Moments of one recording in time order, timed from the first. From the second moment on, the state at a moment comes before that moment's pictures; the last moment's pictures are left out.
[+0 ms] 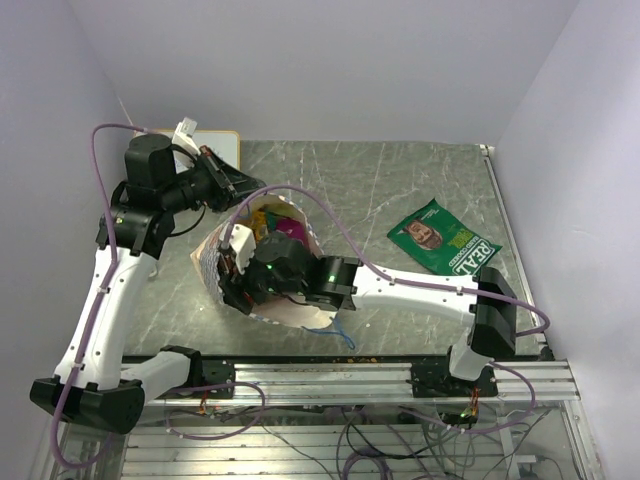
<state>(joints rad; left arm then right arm) -0.21 1.11 1.38 -0.60 0.57 -0.99 1.28 1.70 1.45 -0.15 -0.04 0.10</state>
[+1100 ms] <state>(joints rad) -0.21 1.08 1.38 -0.62 0.52 -0.99 1.26 1.73 1.42 -0.17 0.21 0.32</state>
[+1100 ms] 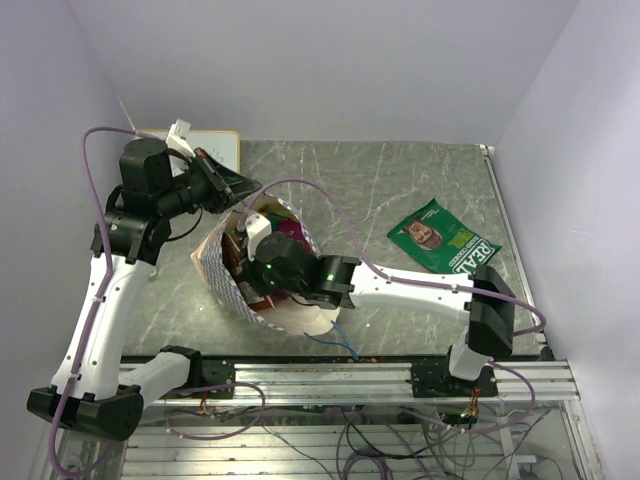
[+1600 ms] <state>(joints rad) -0.22 1.07 1.46 -0.75 0.34 -0.92 1.26 1.41 1.43 -0.25 0.26 0.34</state>
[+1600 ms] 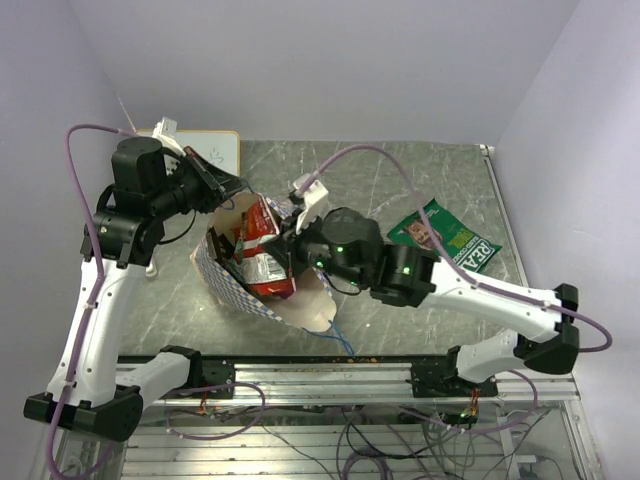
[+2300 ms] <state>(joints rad) -0.22 1.11 1.46 -0.72 0.35 -0.91 1.26 1.18 1.76 -0.55 0.65 0.23</state>
